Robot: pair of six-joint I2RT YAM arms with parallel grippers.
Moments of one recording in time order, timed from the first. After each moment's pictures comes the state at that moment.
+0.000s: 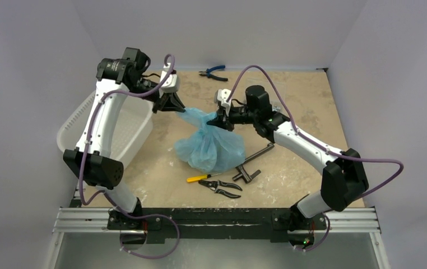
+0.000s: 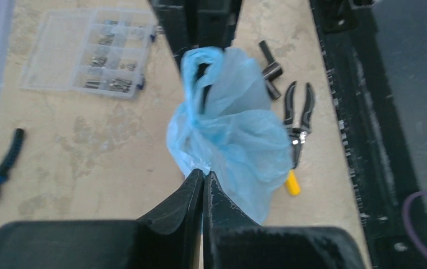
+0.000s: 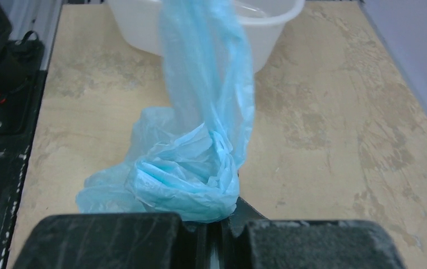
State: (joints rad) left arm -0.18 1.70 1.99 -1.56 1.09 1.39; right arm 0.58 1.49 1.12 0.00 -0.79 -0.40
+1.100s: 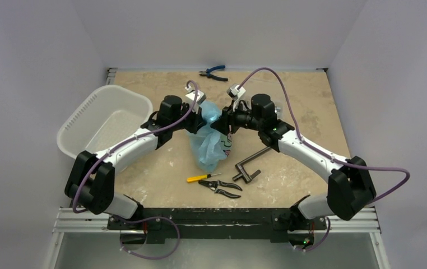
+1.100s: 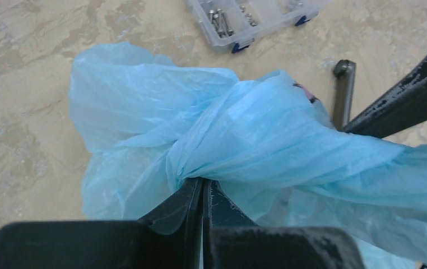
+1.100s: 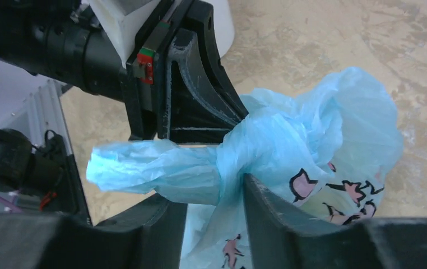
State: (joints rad) left arm -0.51 1.46 0.94 0.02 0.28 -0.05; right arm 0.59 1.42 0.98 0.12 -0.49 0.20
